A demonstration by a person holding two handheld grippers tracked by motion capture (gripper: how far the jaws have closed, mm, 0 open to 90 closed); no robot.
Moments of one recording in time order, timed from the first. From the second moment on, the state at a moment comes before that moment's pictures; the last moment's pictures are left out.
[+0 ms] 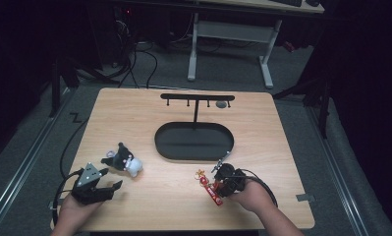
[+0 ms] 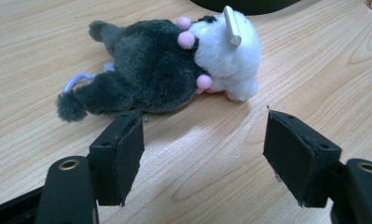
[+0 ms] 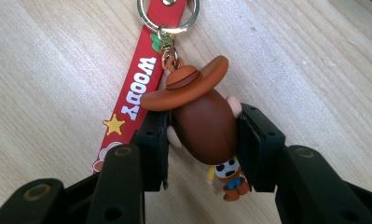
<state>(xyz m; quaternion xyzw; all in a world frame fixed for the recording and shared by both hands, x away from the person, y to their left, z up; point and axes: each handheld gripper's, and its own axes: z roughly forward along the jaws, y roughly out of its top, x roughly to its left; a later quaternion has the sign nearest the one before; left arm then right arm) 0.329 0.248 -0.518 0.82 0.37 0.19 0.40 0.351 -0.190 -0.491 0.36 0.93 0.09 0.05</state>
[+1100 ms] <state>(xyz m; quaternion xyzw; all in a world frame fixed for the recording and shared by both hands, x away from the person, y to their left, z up) 0.330 0.248 -0.519 0.82 0.37 0.19 0.40 0.338 -0.236 -0.420 0.48 0.87 0.09 0.05</state>
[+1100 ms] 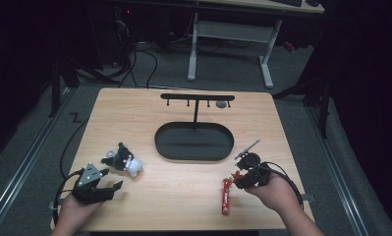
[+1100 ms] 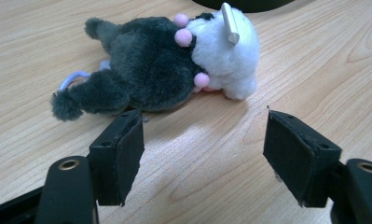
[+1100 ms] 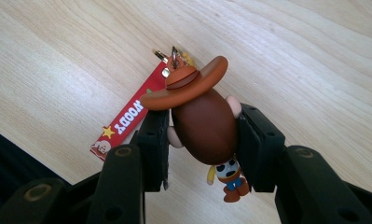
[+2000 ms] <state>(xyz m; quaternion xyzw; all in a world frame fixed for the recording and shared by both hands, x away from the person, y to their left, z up) 0.330 0.248 -0.520 0.82 0.37 0.18 0.40 0.341 -0.252 -0.346 0.51 0.85 0.10 0.10</state>
